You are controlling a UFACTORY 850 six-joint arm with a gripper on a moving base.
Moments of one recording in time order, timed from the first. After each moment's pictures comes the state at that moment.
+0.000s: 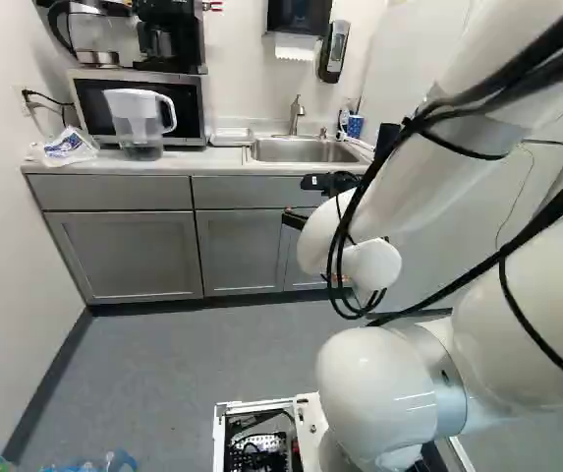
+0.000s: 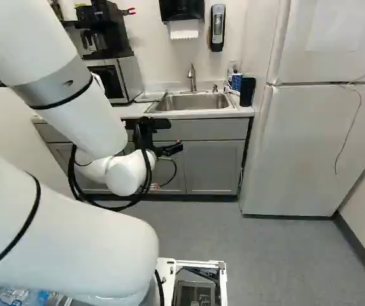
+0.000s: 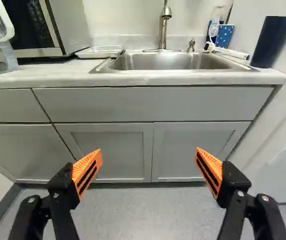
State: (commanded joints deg) arm 0.0 15.5 -7.1 0.0 50.0 0.0
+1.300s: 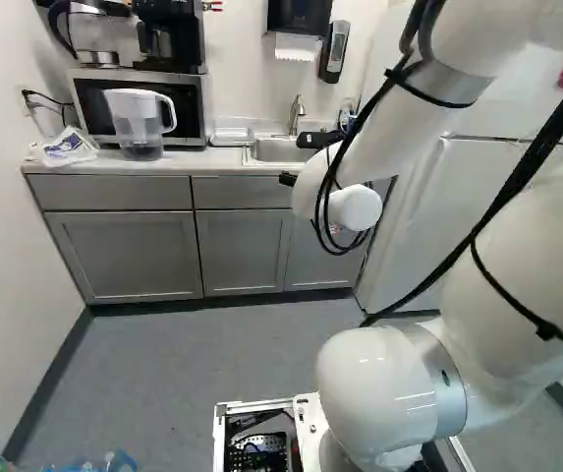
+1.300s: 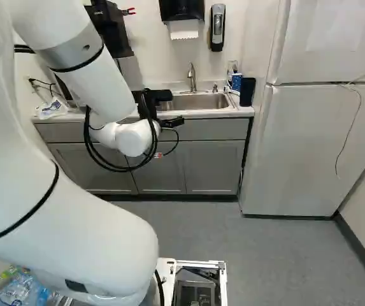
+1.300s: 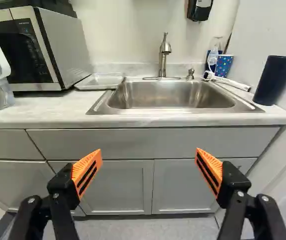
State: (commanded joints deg) arm 0.0 9.1 -22.0 0.0 45.9 0.0
